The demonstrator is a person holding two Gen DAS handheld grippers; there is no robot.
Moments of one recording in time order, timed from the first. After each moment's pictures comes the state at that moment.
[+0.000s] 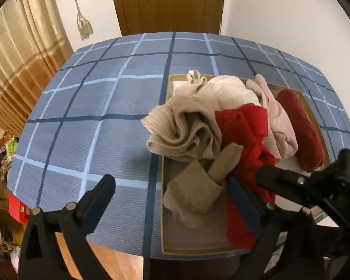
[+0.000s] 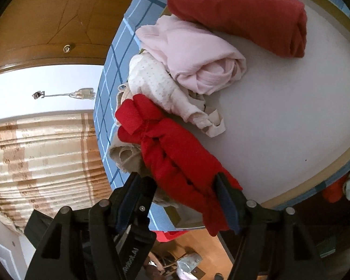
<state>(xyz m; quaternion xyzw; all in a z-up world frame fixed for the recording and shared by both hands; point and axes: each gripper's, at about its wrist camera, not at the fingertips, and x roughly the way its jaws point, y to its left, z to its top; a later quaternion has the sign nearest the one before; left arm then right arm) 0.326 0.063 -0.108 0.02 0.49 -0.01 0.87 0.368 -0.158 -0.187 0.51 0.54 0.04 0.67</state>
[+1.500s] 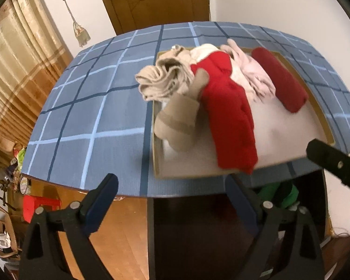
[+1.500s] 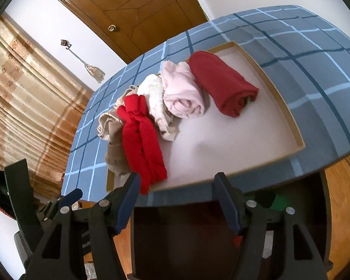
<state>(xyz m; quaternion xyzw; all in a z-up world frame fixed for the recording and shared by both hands) 0.235 0.043 -0.117 0.09 0.49 -0.02 0.87 0.280 -0.191 -0.142 0.25 0.46 0.06 0.85</state>
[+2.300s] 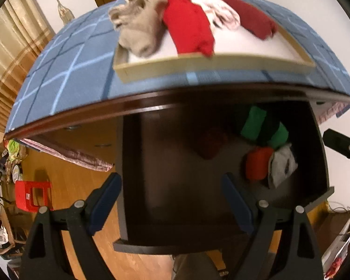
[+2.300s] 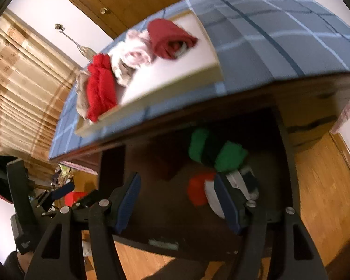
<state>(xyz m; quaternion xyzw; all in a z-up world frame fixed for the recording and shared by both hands) 0.150 0.028 -0.175 0.09 0.55 -0.05 0.83 0.190 -0.250 -0.193 0.23 0.52 0.06 0.82</state>
